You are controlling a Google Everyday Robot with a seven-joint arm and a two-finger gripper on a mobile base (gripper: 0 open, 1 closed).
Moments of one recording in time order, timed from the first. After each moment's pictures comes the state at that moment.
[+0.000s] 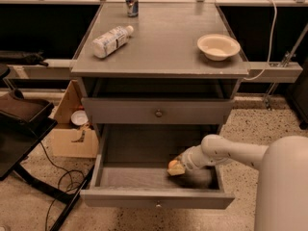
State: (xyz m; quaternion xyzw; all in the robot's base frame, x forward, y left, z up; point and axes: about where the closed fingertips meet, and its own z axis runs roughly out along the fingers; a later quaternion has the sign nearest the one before) arm 0.598 -0.097 0.375 -0.46 0.84 0.20 0.23
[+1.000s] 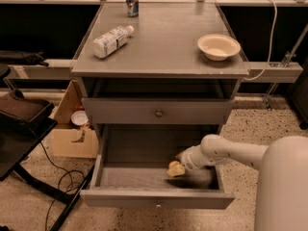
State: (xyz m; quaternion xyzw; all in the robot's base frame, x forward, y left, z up) arm 0.598 -0.097 0.375 -0.46 0.84 0.20 0.23
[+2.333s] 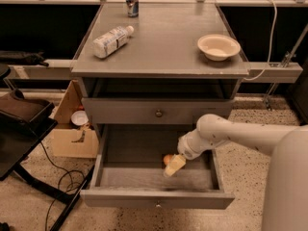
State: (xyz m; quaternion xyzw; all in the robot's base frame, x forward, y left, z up) arm 0.583 -0.076 0.471 -0.51 0.82 0.18 0.19
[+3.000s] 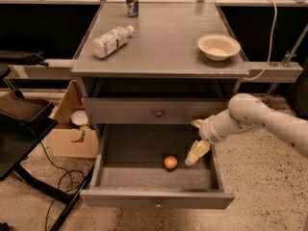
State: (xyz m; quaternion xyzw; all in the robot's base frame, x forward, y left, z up) arm 0.591 -0.135 0.561 -0.58 0.75 0.21 0.25
